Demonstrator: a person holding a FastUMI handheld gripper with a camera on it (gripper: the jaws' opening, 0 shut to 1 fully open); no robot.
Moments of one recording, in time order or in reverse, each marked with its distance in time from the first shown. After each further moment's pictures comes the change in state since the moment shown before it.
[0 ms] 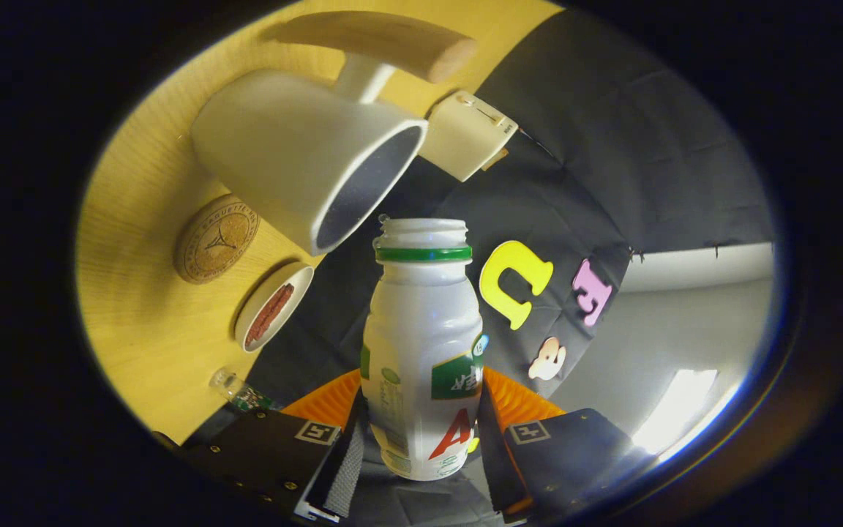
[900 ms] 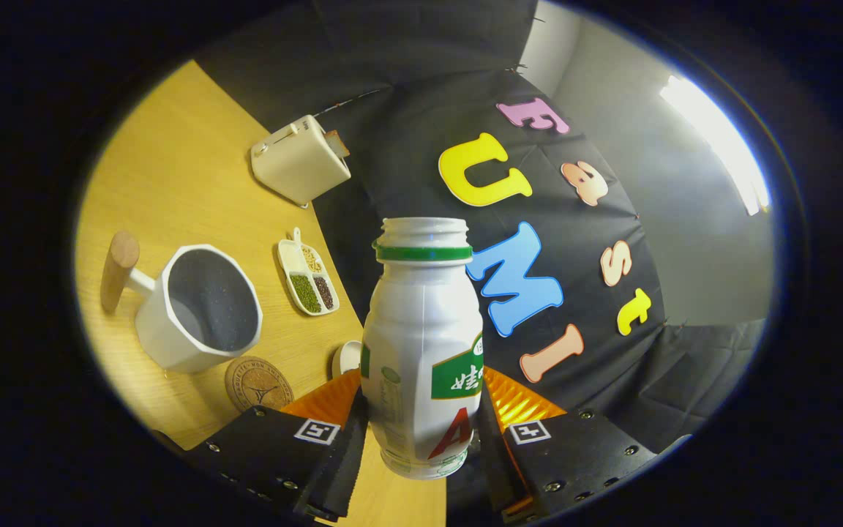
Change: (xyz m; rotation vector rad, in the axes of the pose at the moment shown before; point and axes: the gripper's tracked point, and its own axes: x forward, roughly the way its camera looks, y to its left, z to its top) arm 0.004 0.026 -0.014 1.073 0.057 0.173
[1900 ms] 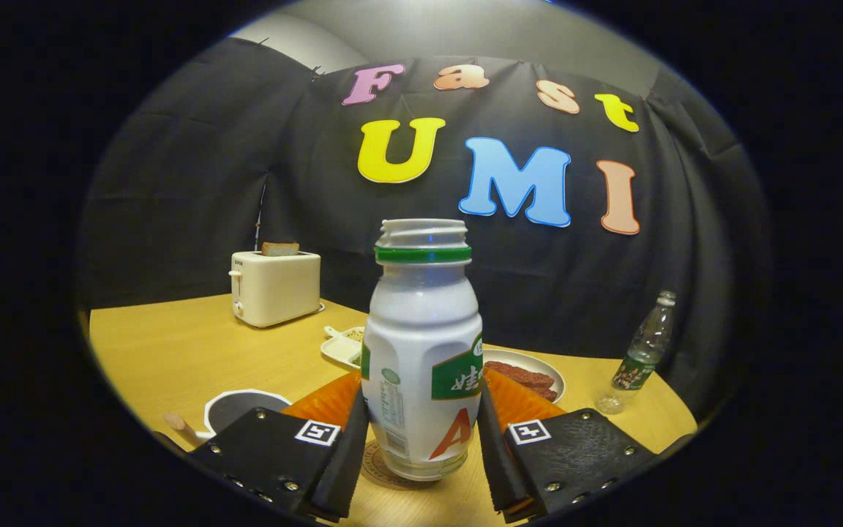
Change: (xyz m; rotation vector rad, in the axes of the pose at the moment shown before) arm 0.043 0.056 -0.012 0.900 -0.008 0.250
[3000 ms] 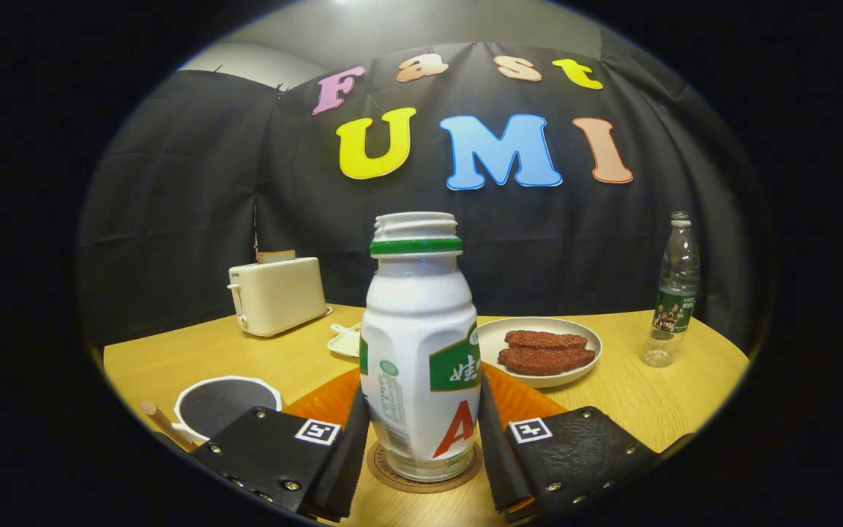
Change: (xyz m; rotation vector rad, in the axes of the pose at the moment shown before) arm 0.016 -0.001 -0.040 0.140 -0.011 0.030
